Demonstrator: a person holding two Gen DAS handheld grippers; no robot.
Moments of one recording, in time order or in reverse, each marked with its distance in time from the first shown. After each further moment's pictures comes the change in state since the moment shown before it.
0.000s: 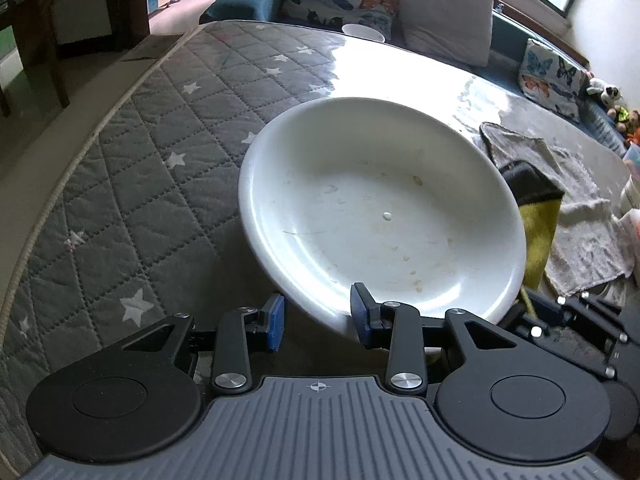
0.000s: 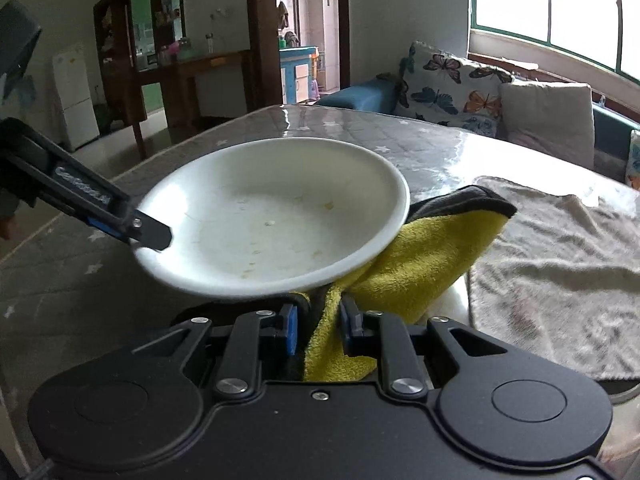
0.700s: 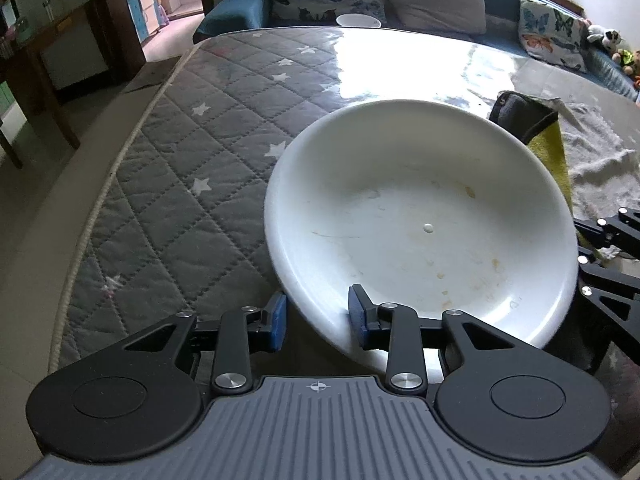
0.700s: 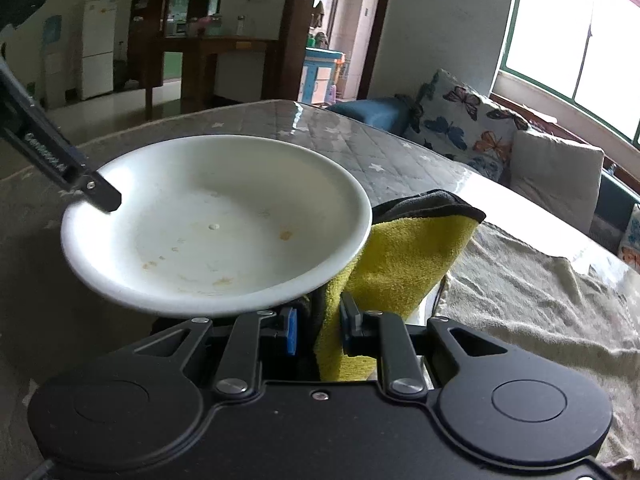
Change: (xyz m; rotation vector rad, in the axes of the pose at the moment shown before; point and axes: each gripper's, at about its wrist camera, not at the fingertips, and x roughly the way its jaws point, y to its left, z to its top) left arm 0.007 0.007 0.006 0.149 0.009 0.105; right arm 0.010 0.001 -0.001 -0.212 -0.019 -0.021
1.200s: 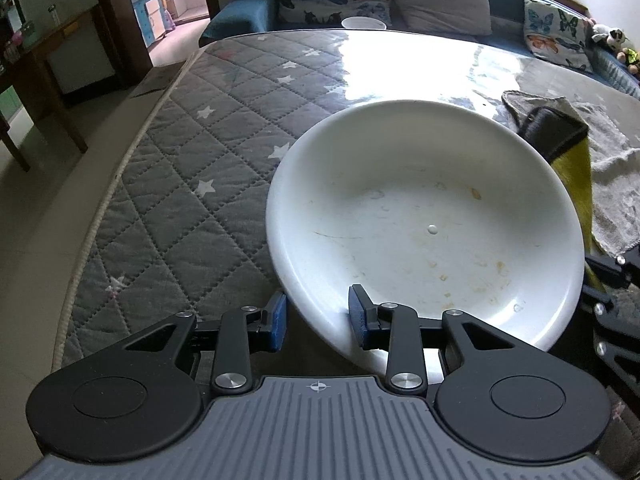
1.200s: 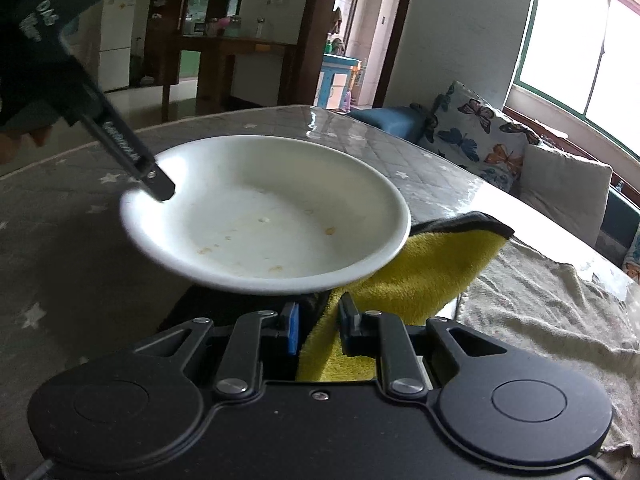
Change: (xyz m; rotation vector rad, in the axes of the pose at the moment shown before) left arm -0.002 -0.003 0.000 0.011 -0.011 0.018; right arm -0.031 0.027 -0.007 -0.040 -0.014 0.028
